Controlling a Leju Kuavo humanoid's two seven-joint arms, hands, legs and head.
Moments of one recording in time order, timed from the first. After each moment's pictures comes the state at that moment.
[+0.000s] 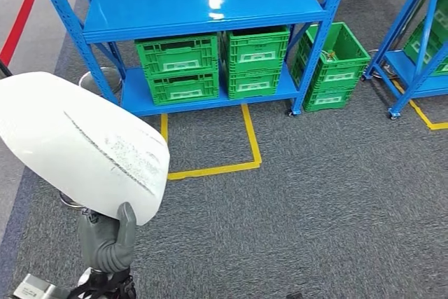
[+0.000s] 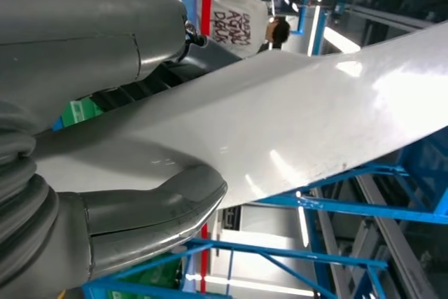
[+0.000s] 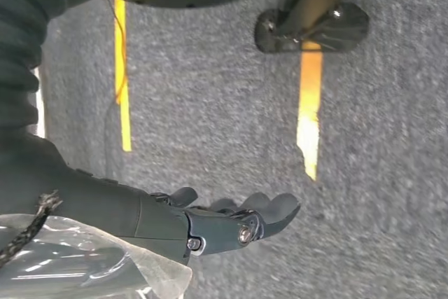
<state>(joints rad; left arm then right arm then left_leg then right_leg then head) 0.25 -0.18 -0.39 -1.87 0.04 0.13 -0.70 -0.06 0.23 -0.95 -0.21 1.44 -0.36 -0.16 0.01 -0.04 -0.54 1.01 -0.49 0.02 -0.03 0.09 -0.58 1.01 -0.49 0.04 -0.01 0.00</state>
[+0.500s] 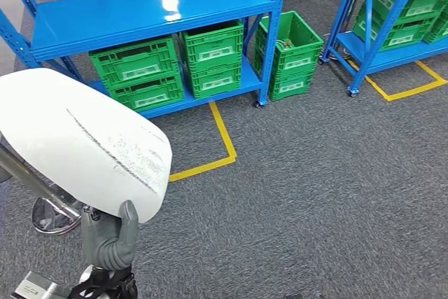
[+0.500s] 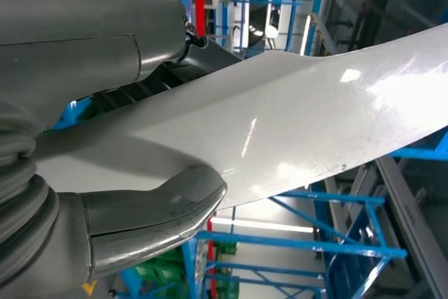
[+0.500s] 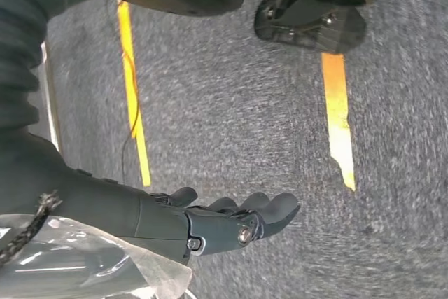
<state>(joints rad) 0.24 -0.18 -0.39 -1.87 0.03 0.13 -0.70 -0.06 0.22 -0.95 -0.21 1.45 -0.35 -0.15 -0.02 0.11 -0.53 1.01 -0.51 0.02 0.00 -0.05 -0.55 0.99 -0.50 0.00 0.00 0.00</state>
